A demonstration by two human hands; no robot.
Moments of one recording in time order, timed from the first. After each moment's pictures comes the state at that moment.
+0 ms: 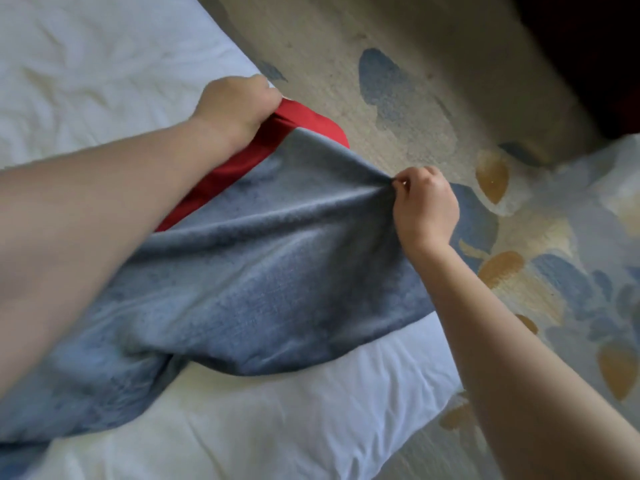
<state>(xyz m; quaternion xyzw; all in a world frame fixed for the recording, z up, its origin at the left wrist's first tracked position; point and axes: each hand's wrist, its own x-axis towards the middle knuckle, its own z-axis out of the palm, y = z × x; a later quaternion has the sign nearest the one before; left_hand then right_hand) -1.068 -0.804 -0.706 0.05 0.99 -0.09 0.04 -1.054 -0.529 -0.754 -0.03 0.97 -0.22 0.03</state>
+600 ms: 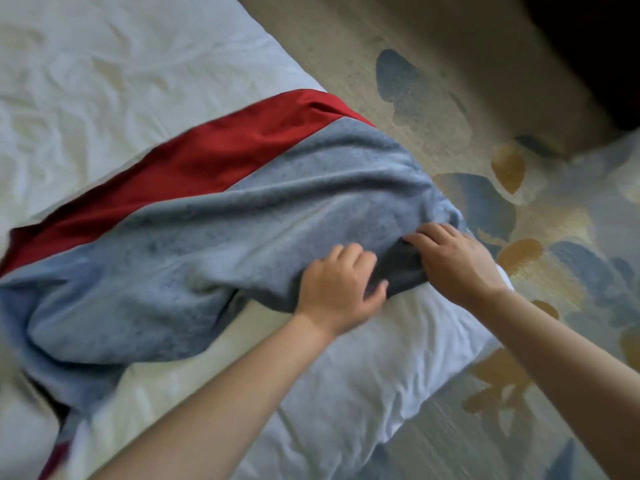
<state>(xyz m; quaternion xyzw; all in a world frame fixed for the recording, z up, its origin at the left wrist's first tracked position) -0.826 -0.647 -0.738 0.00 0.99 0.14 -0.03 -0.933 -0.470 -0.746 -0.39 0.92 -0.05 0.07</state>
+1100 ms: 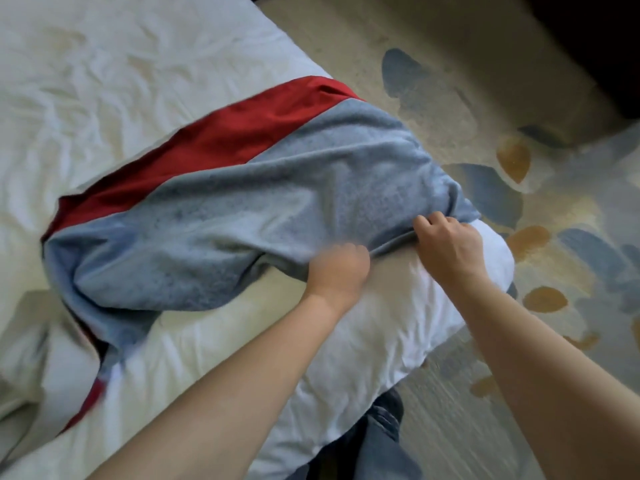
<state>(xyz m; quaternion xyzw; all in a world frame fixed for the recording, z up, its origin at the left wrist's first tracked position) -0.783 -0.627 -0.729 -0.01 1.00 -0.02 0.05 -0.877 -0.478 -0.738 -0.30 0.95 0.02 -0.01</state>
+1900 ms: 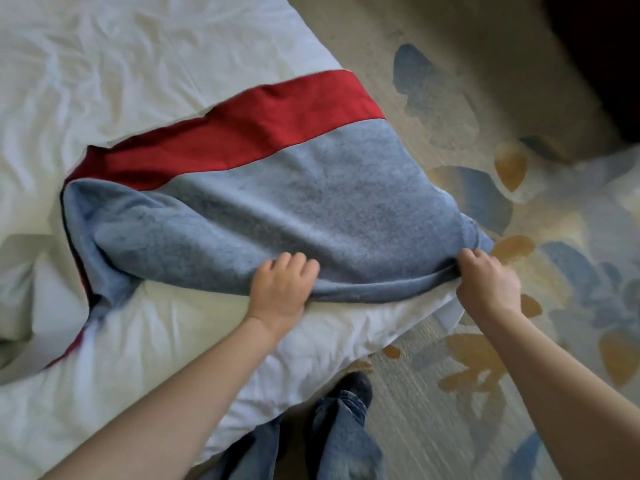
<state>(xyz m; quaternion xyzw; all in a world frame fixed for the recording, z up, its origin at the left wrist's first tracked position) -0.708 -0.629 -0.726 -0.04 1.00 -0.05 0.01 -0.863 -0.373 -0.748 -0.18 0.97 0.08 0.16</state>
